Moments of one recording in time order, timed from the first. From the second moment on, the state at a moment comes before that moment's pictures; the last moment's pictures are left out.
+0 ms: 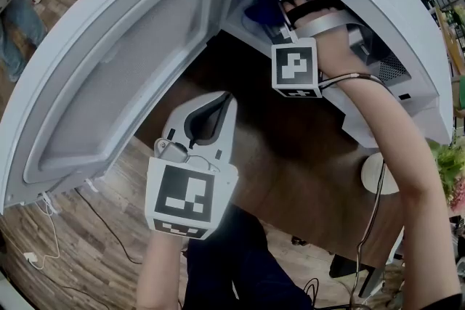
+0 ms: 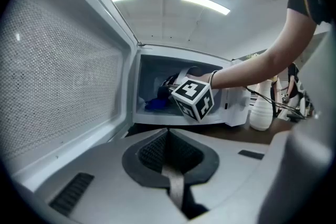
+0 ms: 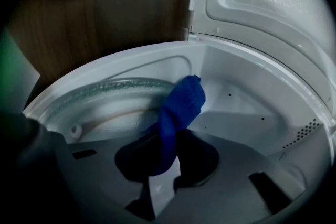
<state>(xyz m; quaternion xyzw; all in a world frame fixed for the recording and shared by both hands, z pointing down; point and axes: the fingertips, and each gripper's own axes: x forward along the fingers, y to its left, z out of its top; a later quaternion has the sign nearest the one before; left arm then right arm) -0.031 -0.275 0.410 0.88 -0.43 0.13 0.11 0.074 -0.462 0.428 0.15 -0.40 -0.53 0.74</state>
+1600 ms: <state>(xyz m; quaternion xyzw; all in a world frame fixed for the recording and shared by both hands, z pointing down) -0.013 -0.264 0.409 0.89 -0.42 0.14 0.10 0.235 -0.418 0.434 0.07 -0.22 -0.30 0.93</state>
